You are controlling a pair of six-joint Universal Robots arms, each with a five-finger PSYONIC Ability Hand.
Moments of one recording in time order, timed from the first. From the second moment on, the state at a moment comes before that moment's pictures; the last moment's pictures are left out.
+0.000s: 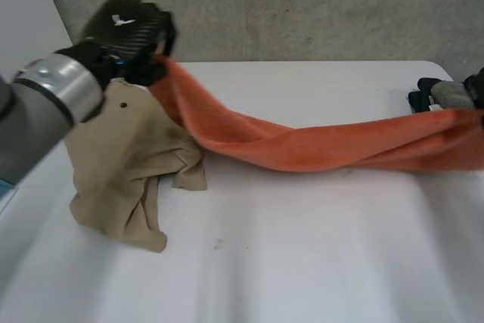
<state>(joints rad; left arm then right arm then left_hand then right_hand) 4.35 -1.78 -1.34 3.20 -1.23 3.41 1.49 -1.44 1.56 0.04 1.36 2.43 1.16 1.20 1.19 1.20 0.97 1.13 1.18 1.19 1.20 0.98</state>
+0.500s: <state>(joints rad) 4.05 -1.92 -1.52 3.21 -1.54 3.45 1.50 -1.18 1.62 -0.19 1.45 2.49 0.19 0.21 0.21 0.20 0.05 1.13 1.18 1.19 1.20 0.98</state>
